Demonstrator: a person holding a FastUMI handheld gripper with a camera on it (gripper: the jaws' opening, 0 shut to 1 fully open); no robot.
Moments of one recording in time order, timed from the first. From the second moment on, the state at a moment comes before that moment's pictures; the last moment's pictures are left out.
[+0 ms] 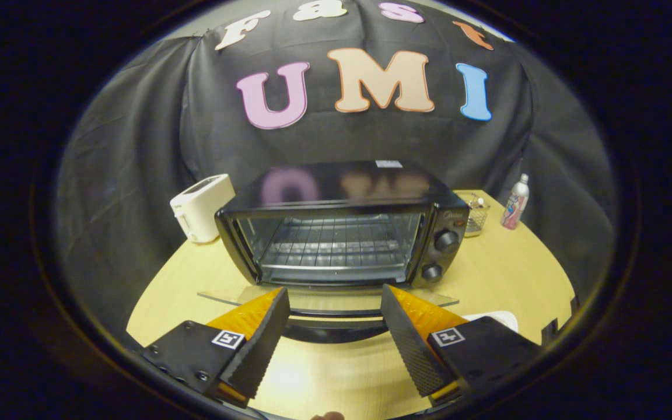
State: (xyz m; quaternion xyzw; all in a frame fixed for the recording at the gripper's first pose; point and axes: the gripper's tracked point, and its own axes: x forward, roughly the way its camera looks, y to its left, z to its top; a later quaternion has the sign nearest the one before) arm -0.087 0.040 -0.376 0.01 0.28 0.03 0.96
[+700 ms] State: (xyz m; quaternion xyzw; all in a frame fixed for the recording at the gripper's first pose) arm -0.125 0.042 -0.472 -0.01 0.38 0.02 0.93
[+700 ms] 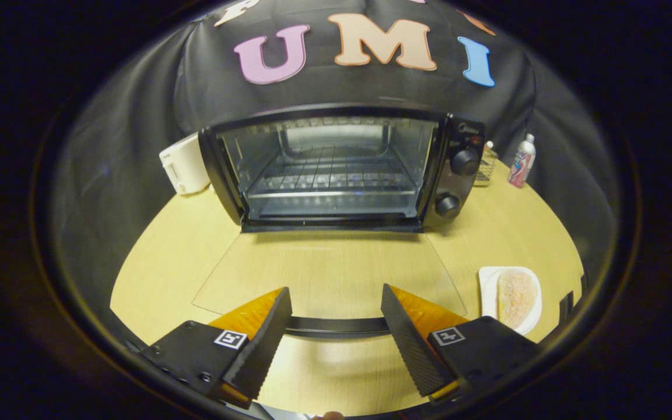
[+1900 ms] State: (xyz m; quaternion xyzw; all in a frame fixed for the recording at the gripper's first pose) arm -0.108 -0.121 -0.375 0.01 0.28 -0.20 0.94
